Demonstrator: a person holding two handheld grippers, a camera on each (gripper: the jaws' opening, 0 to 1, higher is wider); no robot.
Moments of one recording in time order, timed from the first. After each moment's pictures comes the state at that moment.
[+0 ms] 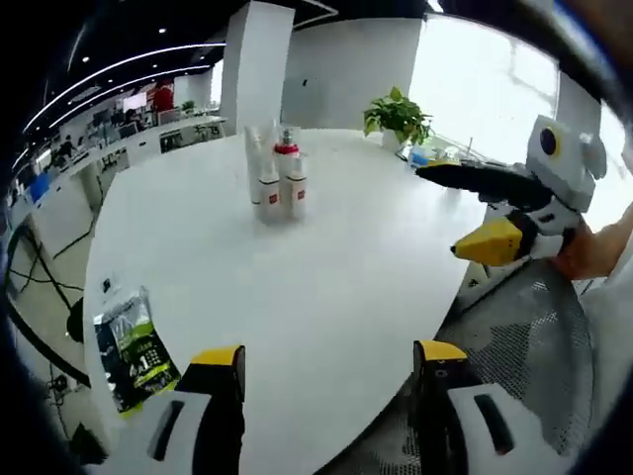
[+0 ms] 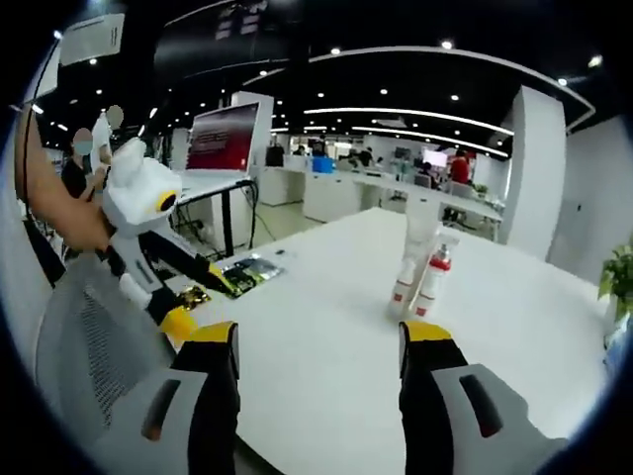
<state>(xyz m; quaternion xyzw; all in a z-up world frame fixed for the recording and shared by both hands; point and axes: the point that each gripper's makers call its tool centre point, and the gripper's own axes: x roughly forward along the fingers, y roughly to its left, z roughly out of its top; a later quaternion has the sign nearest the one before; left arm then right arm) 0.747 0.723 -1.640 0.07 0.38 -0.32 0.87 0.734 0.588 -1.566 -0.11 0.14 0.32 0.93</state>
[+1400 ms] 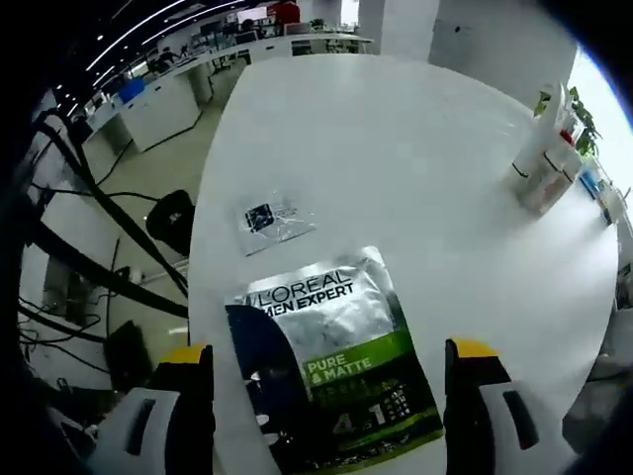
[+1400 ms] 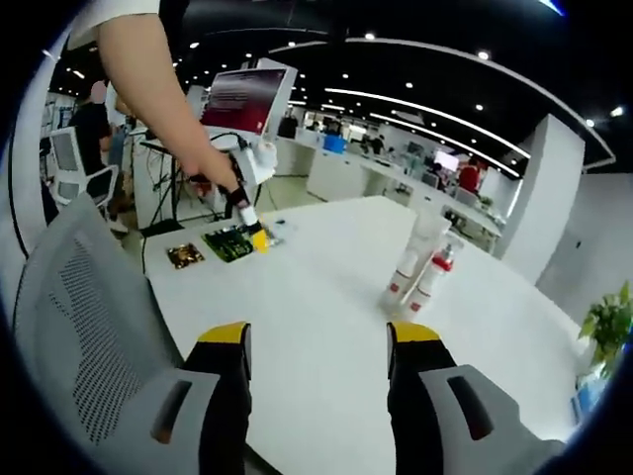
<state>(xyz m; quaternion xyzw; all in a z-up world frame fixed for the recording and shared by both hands) 0.871 0.867 -1.727 0.03 0.55 -0.07 0.83 0.733 0.586 -1.584 -0.20 0.17 0.32 0.91</state>
